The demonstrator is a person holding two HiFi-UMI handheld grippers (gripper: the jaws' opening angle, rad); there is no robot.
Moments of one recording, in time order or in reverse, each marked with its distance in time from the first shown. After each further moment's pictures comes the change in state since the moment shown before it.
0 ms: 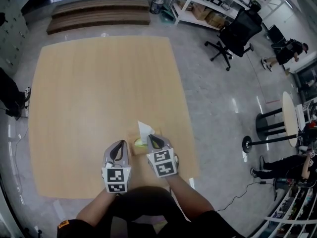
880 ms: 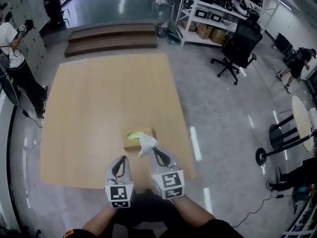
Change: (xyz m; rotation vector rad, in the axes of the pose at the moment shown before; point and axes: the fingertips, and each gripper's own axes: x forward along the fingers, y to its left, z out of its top) left arm -0.091 -0.094 -0.003 0.130 -0.135 0.139; right arm -0.152 -0.006 -0.007 0.048 -0.421 0.046
